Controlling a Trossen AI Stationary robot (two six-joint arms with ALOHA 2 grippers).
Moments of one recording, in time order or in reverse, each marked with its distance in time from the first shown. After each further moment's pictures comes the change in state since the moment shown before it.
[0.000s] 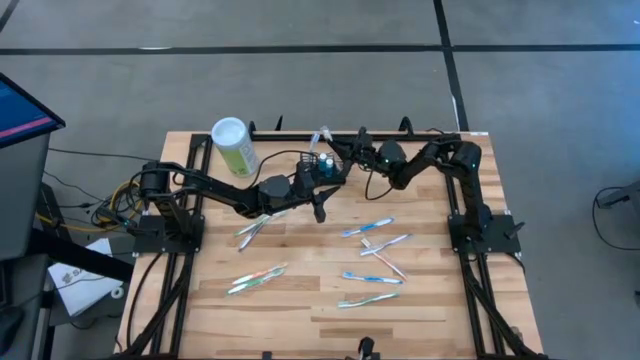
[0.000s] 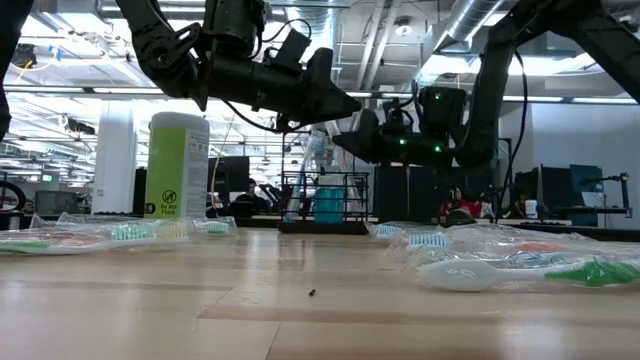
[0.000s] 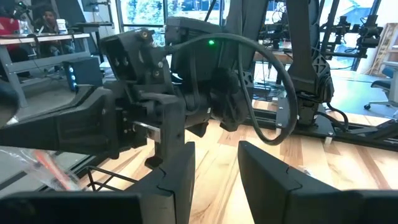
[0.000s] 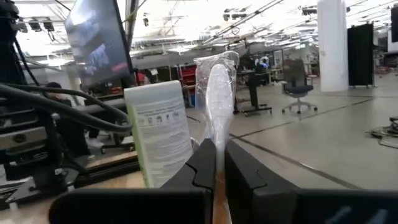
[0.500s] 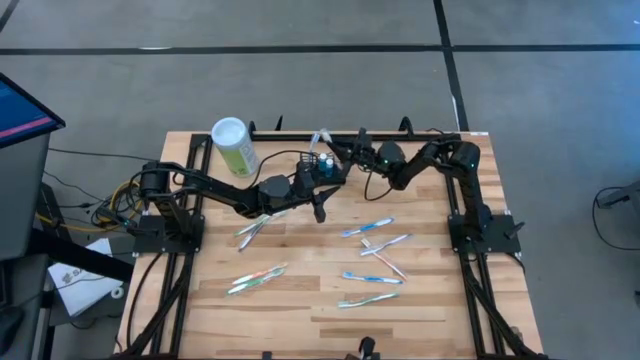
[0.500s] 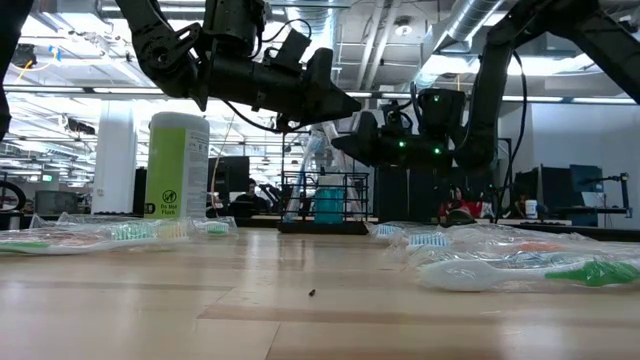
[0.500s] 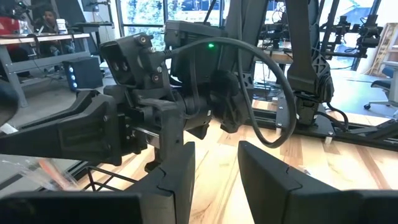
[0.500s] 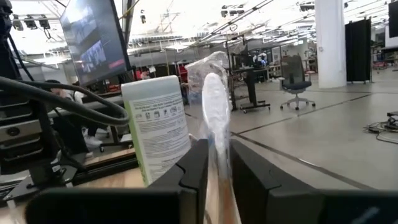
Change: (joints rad) left arm 0.000 0.000 0.000 -0.001 0.000 0.000; right arm 0.000 0.007 0.000 -0.003 0.010 0.003
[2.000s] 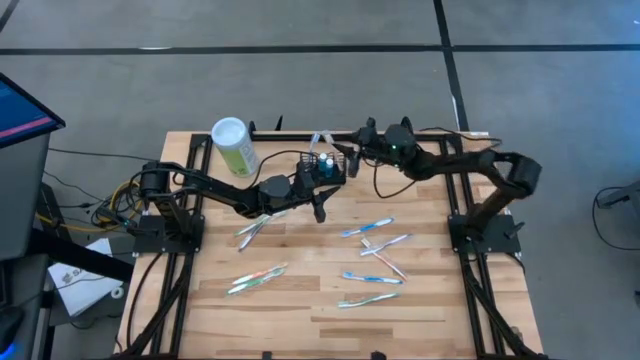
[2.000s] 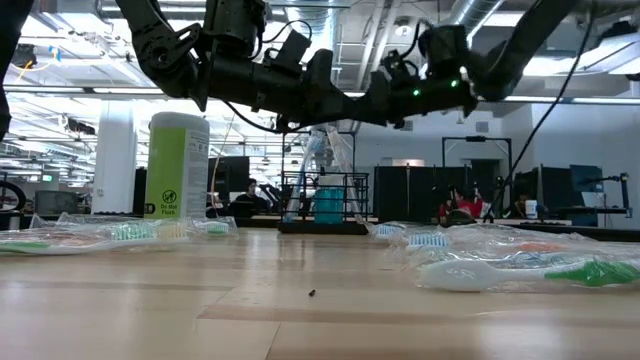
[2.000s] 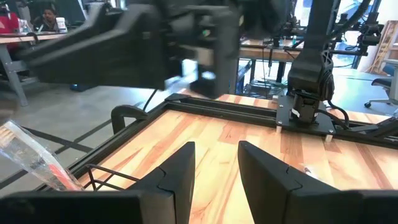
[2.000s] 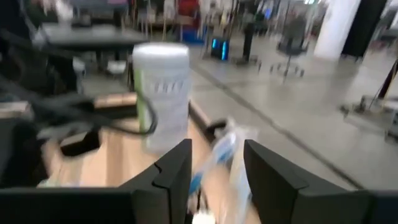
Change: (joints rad) left arm 0.000 0.000 0.000 -0.008 0.000 0.000; right arm 0.043 -0.519 0.000 -0.818 0.023 -0.280
